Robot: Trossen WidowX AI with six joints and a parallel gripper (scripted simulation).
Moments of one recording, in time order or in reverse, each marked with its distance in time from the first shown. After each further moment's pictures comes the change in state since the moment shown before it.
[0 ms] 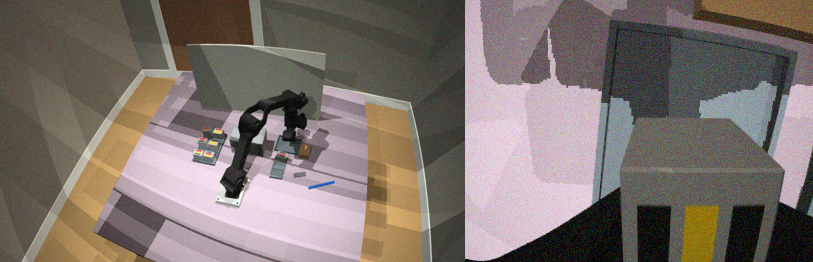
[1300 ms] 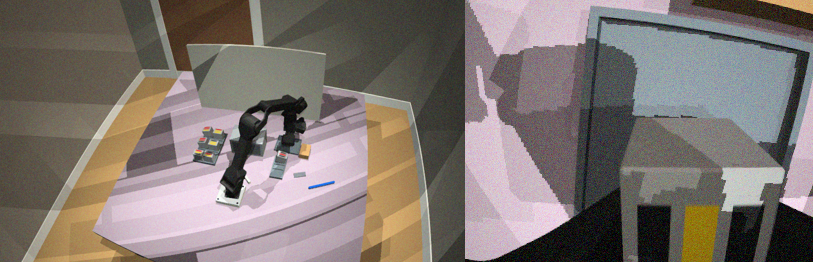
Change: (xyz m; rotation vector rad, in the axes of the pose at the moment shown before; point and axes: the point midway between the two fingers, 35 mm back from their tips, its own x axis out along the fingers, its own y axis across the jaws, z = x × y) arm 0.026 -0.004 -0.003 0.000 0.000 0.000
